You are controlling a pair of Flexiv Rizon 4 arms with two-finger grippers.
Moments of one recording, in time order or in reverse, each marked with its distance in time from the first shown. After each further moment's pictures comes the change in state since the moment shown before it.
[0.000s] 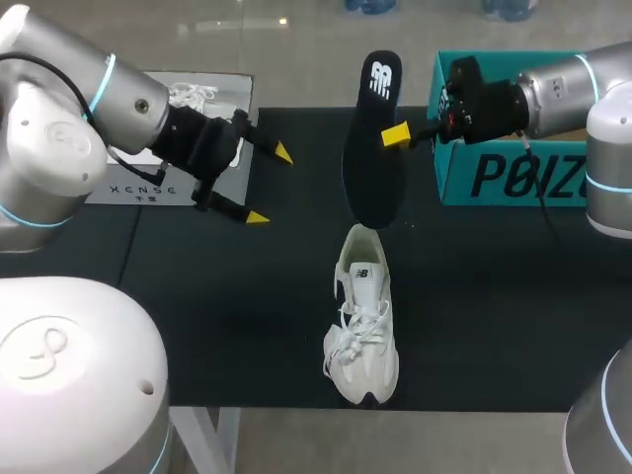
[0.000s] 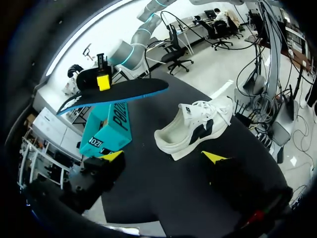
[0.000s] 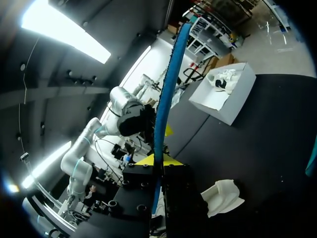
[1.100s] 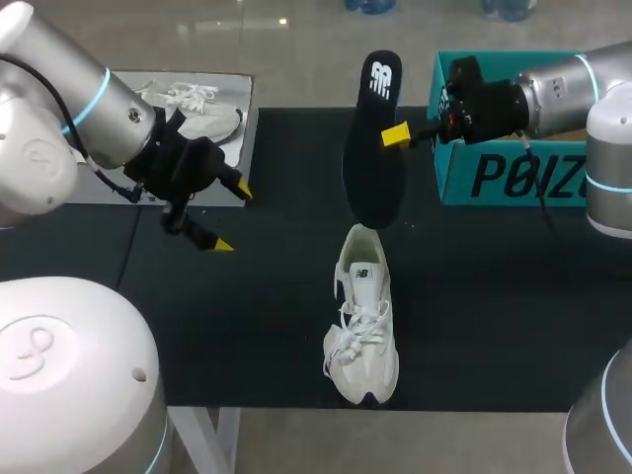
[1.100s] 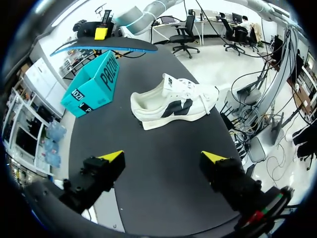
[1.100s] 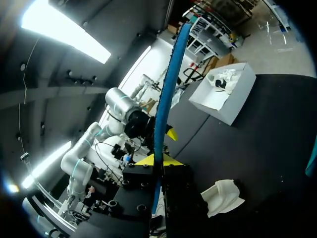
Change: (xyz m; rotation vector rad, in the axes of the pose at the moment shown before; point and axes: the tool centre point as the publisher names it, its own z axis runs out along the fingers) left arm 0.060 0.044 -0.020 -0.186 0.118 -0.297; right arm 0.000 0.000 0.000 0.000 0.000 0.000
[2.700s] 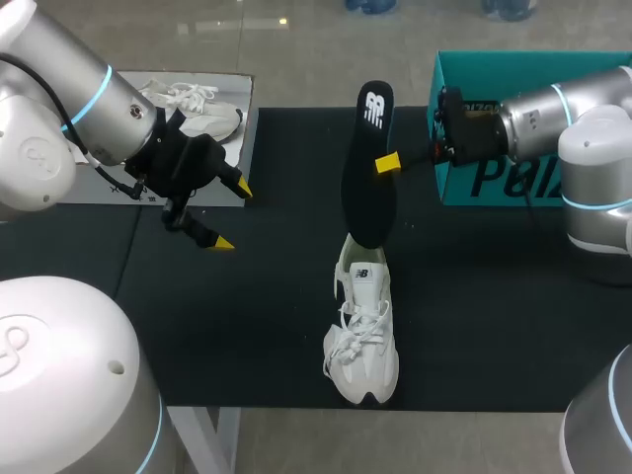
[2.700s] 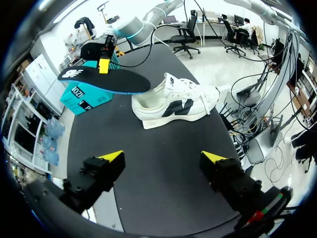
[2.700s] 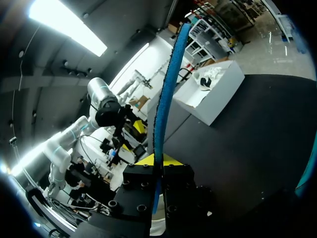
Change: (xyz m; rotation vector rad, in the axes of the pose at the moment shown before) left arm -0.003 0.000 0.001 0.002 0.006 -0.008; right arm -0.095 -0.019 0.010 0.013 -0.070 -0.089
